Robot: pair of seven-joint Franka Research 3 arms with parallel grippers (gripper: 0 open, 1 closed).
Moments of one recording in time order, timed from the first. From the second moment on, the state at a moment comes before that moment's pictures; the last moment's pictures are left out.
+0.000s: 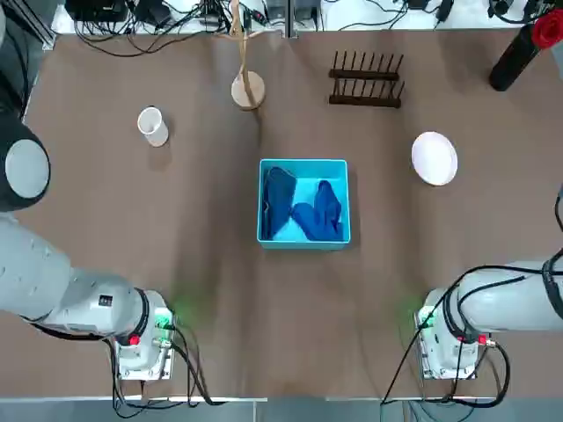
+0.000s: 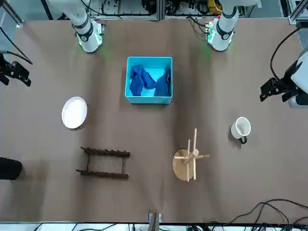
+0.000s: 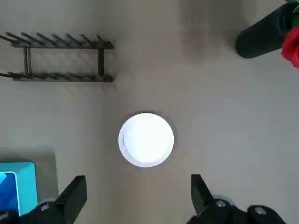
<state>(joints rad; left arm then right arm) -0.11 0.09 0.04 -1.48 -0.01 1.61 -0.03 0.03 -0.08 -0.09 -1.65 -0.05 1.61 -0.02</state>
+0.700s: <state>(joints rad) -0.10 0.10 0.05 -1.48 -0.01 1.61 -0.02 0.03 -0.03 -0.09 -1.65 -0.05 1.61 -0.02</state>
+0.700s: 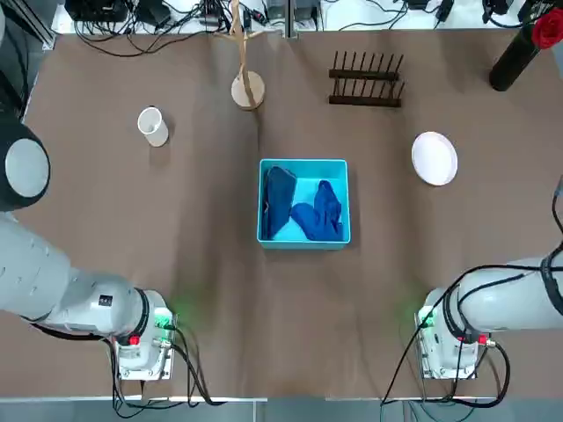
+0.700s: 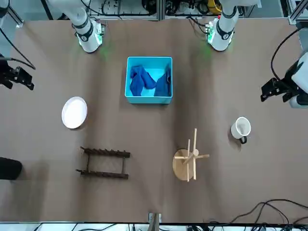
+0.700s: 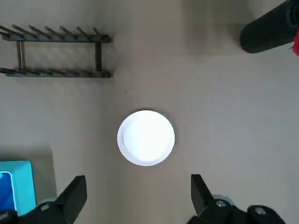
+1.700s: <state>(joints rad) -0.05 0.20 0.17 -1.82 -0.05 1.99 0.20 -0.07 0.01 -0.10 -2.09 -0.06 2.15 -0.09</state>
